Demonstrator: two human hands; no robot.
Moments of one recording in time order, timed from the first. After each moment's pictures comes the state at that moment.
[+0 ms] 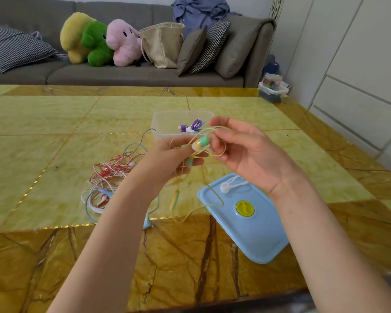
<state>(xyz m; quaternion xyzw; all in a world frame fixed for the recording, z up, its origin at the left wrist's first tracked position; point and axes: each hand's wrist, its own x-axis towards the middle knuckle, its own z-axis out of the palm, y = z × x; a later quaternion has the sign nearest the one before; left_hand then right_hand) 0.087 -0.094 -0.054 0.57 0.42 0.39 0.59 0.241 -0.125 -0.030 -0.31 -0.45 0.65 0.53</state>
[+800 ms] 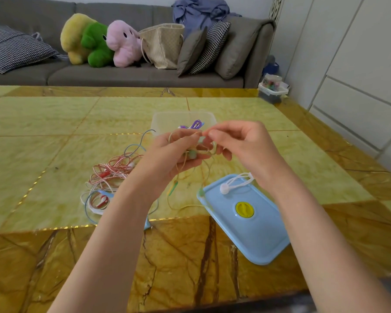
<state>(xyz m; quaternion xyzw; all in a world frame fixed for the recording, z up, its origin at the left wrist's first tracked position) 0.093 -0.096 -0.048 0.52 0.39 0.44 0.62 0.242 -0.116 -0.038 -0.50 -0.61 0.34 0.52</state>
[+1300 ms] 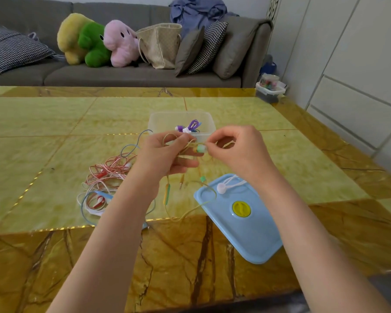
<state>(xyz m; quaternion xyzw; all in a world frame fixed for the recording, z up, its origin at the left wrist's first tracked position) 0.092 -0.097 -0.049 0.53 0.45 0.46 0.56 0.240 -0.112 -0.047 -0.58 -0.66 0.15 0.46</state>
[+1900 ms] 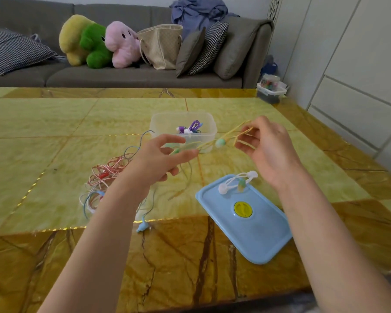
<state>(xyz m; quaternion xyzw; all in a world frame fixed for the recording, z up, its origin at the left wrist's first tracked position) 0.075 -0.087 -0.055 0.59 0.53 0.36 0.50 0.263 -0.109 -0.038 -0.47 -0.34 0.46 0.67</state>
